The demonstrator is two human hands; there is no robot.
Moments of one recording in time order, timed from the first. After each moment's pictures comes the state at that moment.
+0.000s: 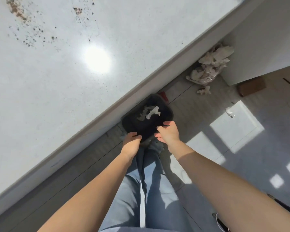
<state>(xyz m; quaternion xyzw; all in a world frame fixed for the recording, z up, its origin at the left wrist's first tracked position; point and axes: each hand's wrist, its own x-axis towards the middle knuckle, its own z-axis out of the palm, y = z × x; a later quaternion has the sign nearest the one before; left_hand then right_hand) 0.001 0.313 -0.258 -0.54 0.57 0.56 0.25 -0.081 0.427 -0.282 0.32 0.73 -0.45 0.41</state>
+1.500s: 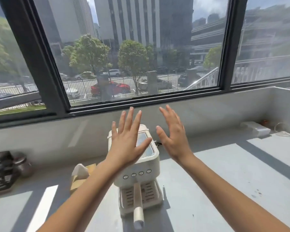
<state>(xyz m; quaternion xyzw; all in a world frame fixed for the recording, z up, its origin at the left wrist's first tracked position) 0.207 -0.111 0.270 -0.24 0.93 0.05 -0.28 0.072 -0.015 0.256 -0.50 0.70 -0.51 -0.08</state>
